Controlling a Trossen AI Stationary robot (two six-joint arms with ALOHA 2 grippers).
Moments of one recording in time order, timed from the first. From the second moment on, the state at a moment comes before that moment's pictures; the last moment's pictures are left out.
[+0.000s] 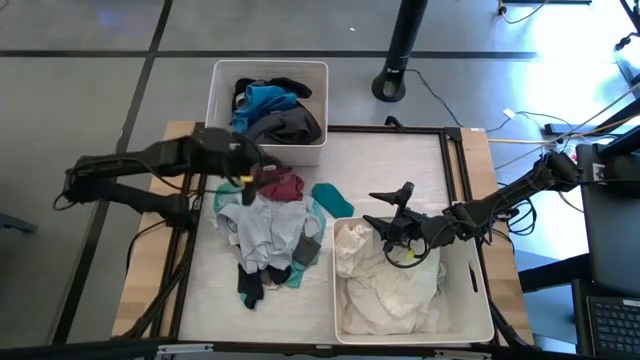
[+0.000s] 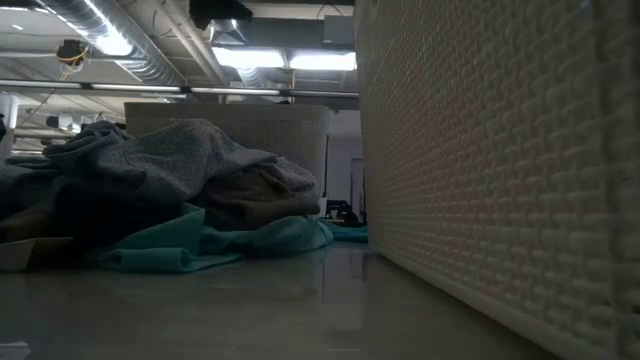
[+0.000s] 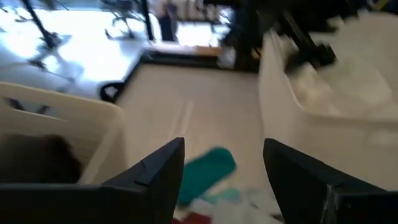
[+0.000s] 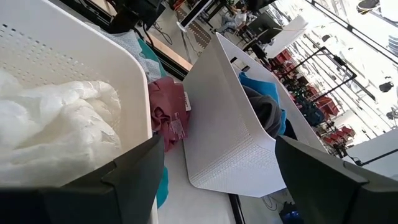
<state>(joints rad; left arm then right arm) 0.14 0.99 1.06 -0.48 -0.03 0.01 0.47 1.15 0.70 0.12 0.86 -0.53</state>
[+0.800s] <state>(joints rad) -0.10 1.27 0.87 -0.62 -0.13 -0.31 0.47 1.15 0.70 0.13 0.85 -0.53</state>
